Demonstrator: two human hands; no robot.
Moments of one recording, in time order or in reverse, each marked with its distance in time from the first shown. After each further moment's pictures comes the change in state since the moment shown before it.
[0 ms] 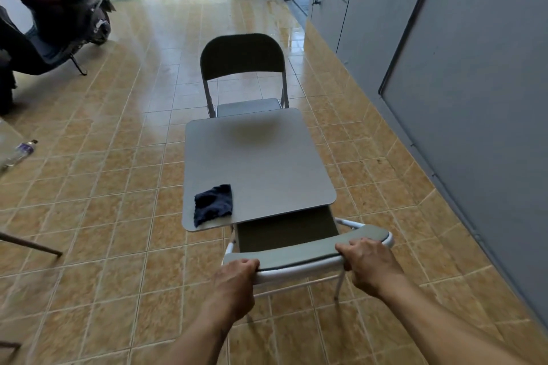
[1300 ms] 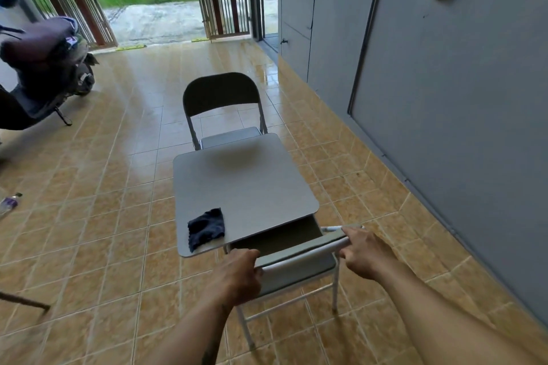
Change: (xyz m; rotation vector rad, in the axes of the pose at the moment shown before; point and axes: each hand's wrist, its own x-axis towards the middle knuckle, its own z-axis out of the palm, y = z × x) left_hand -0.018 0.040 -0.047 -0.026 0.004 0.070; right_hand -0.055 0.008 -0.029 0.520 0.088 0.354
